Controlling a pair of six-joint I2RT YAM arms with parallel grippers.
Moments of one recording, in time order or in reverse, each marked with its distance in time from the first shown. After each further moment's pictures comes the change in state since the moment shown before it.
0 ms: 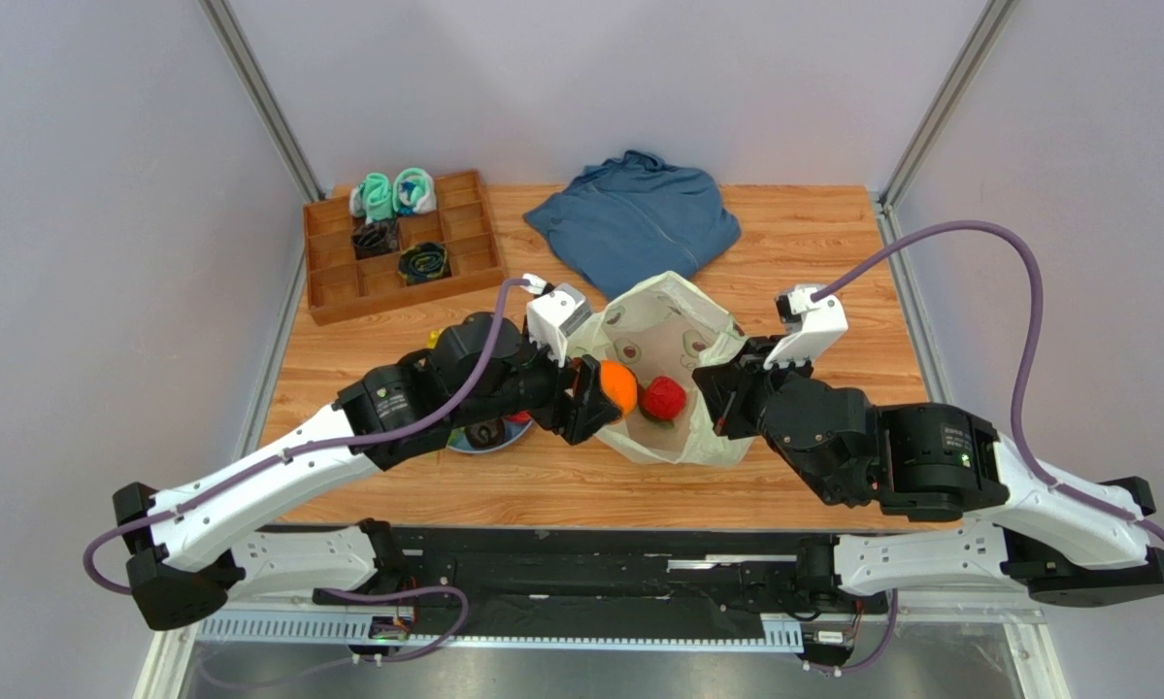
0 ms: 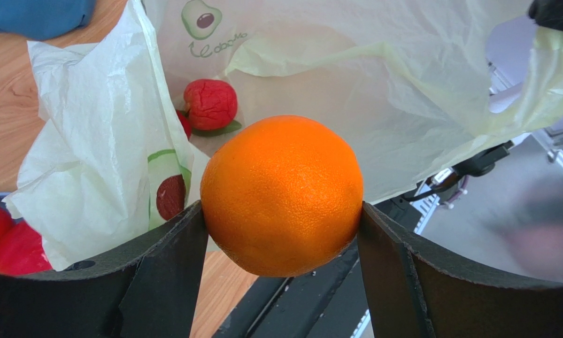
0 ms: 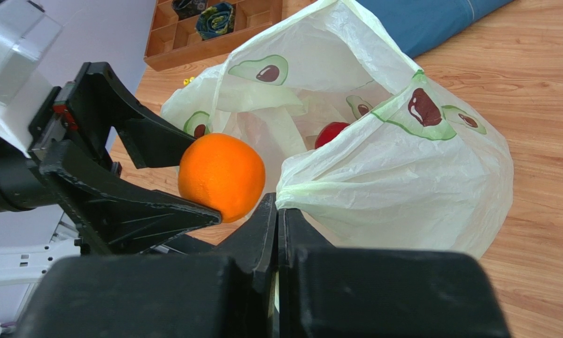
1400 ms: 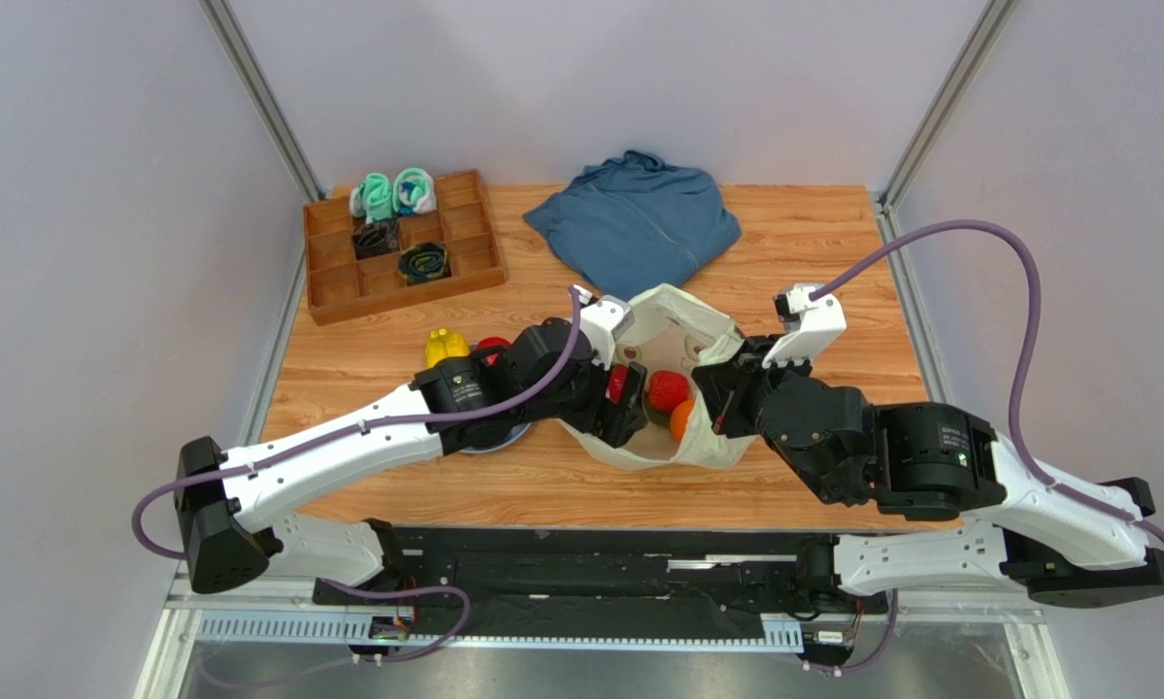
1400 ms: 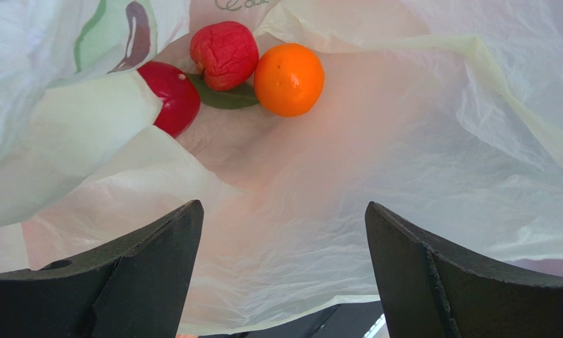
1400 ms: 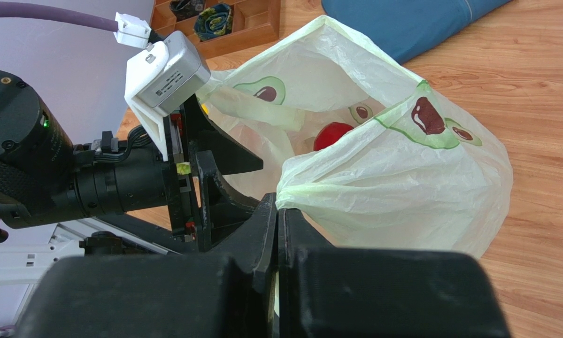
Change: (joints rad) left arm -0.045 0.214 0.020 0.000 -0.127 -0.099; right arm -0.007 0.006 0.000 0.003 0.000 0.000
